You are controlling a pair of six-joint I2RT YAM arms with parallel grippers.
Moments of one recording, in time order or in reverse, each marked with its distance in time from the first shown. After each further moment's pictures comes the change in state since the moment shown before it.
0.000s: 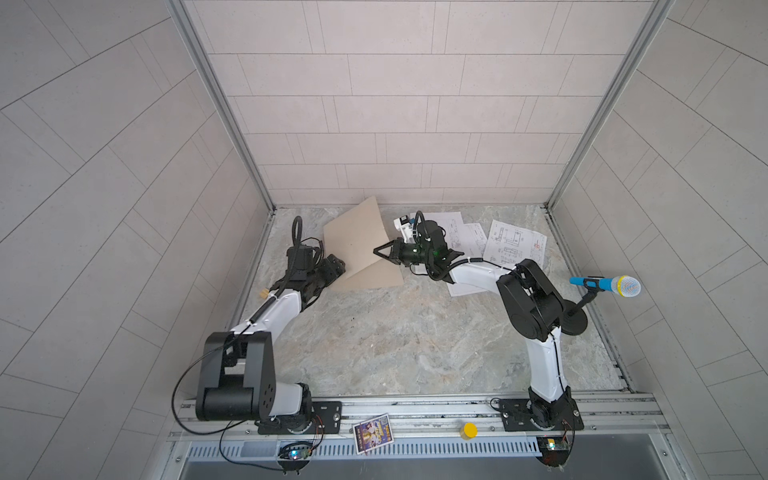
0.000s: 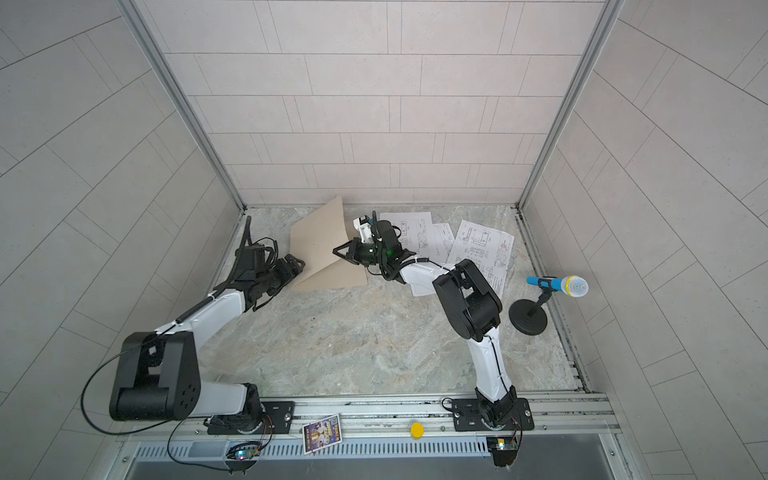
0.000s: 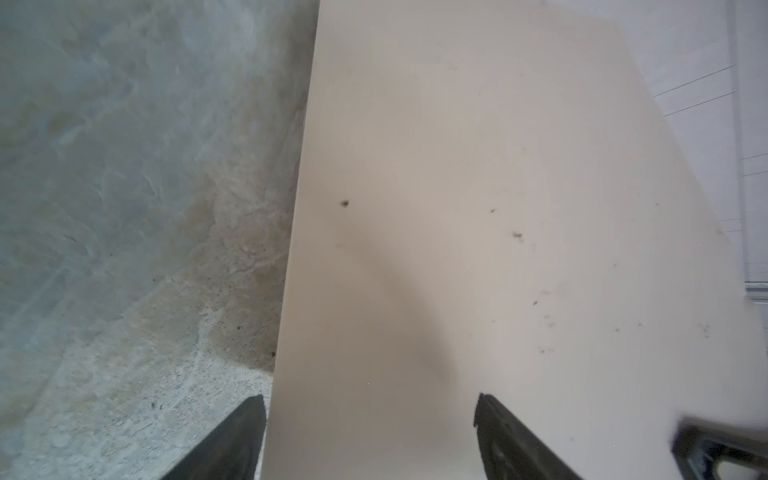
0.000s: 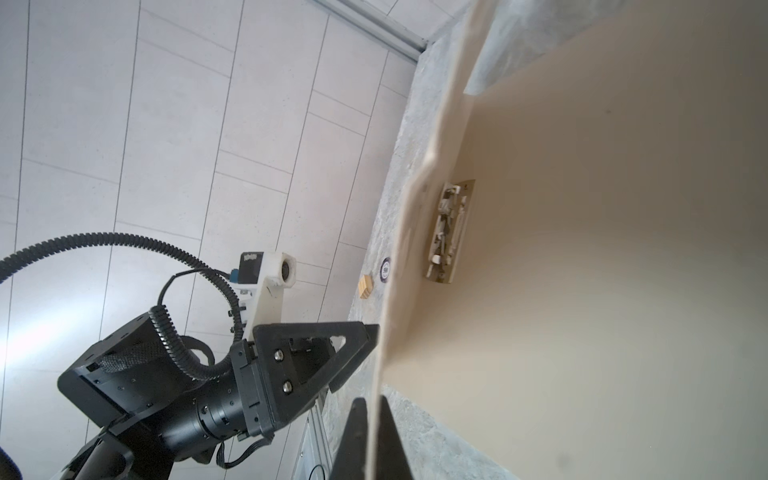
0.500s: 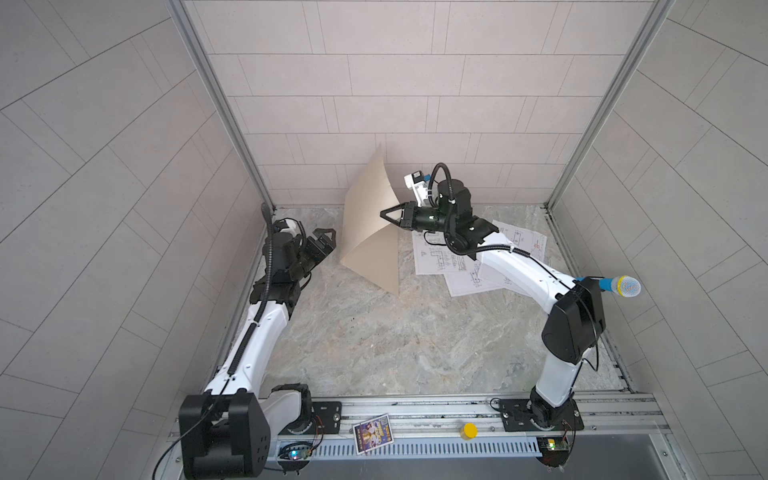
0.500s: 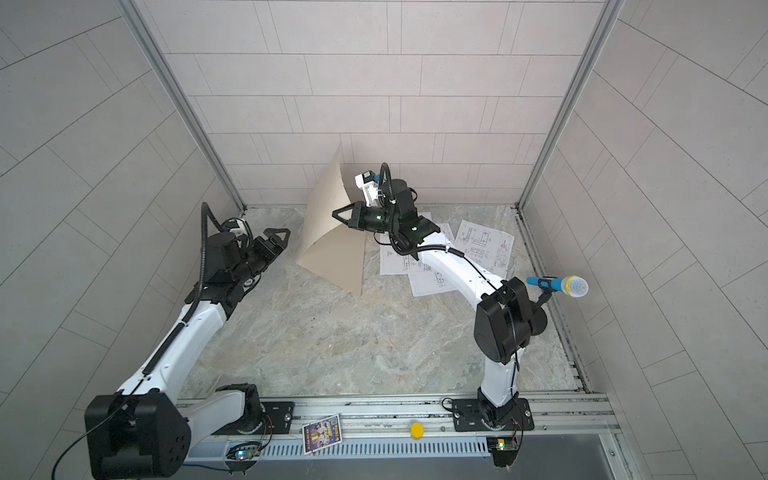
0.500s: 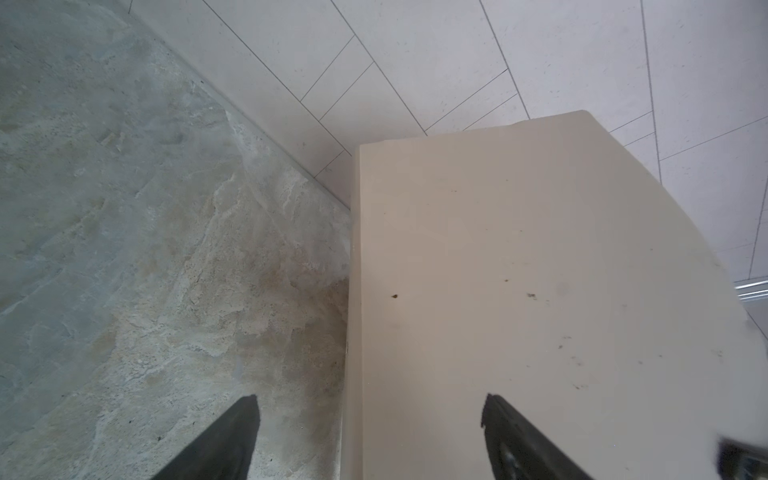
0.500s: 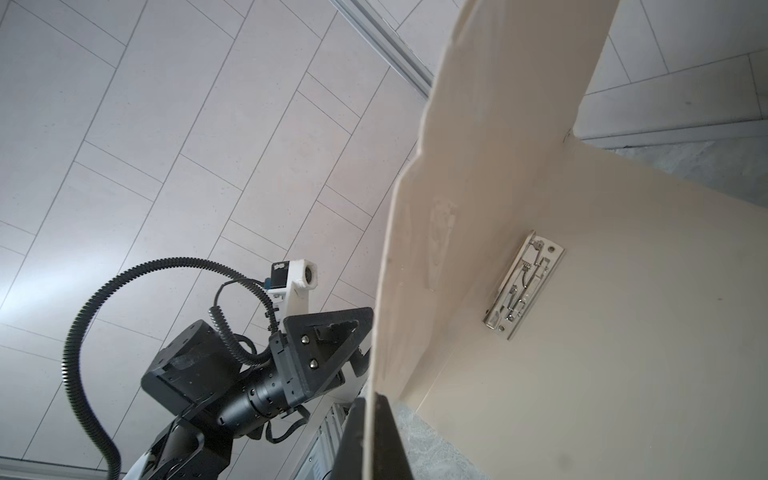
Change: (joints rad) left arm 0.020 -0.232 0.091 0.046 0.032 -0.093; right arm -0.030 -0.253 0.274 -0.418 0.006 -0.198
